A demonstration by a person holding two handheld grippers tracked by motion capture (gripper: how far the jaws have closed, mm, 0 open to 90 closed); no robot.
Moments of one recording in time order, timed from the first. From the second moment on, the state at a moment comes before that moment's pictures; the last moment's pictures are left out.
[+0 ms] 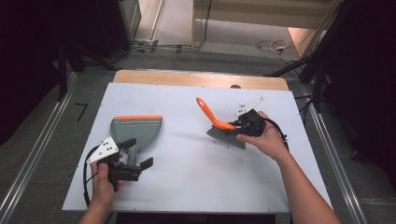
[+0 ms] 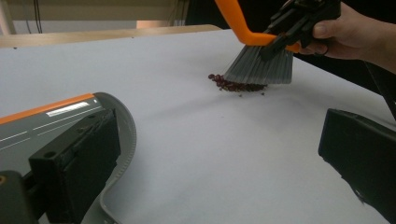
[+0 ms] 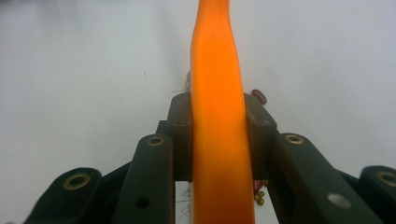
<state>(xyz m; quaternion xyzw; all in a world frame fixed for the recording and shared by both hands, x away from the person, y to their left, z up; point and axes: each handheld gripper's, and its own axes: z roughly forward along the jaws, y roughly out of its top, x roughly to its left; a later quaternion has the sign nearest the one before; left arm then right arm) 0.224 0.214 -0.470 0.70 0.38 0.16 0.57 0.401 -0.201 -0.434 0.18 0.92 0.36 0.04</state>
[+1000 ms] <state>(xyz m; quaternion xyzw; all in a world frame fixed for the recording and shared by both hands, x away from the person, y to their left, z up) 0.222 0.213 -0.468 0.70 0.38 0.17 0.57 0.329 -0.309 -0.436 0.32 0.84 0.43 0.07</state>
